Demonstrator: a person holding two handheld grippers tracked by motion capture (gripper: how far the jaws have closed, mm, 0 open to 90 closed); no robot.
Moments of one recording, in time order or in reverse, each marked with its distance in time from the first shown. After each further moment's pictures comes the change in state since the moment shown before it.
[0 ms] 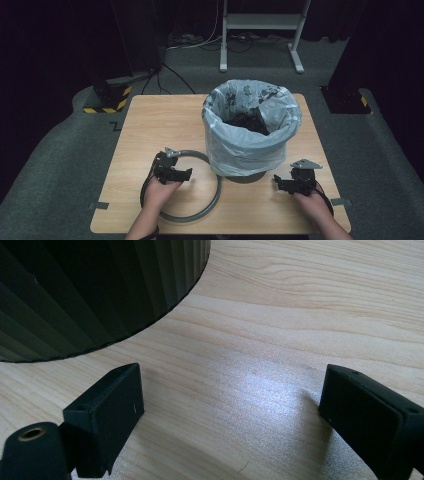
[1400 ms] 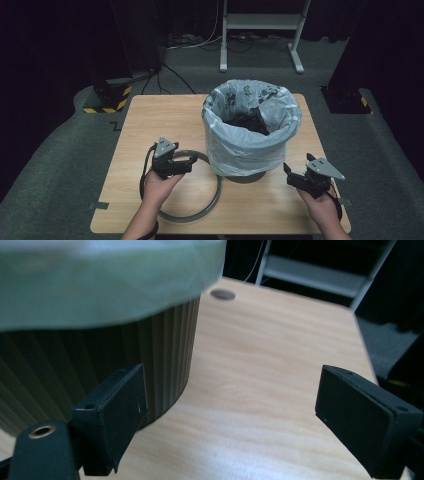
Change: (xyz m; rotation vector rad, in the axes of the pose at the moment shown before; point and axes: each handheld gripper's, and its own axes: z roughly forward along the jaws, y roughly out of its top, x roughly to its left) left arm -0.015 0.028 -0.053 -0.418 -0.125 0.031; right arm 0.008 0.021 -0.067 -0.366 -0.108 -0.056
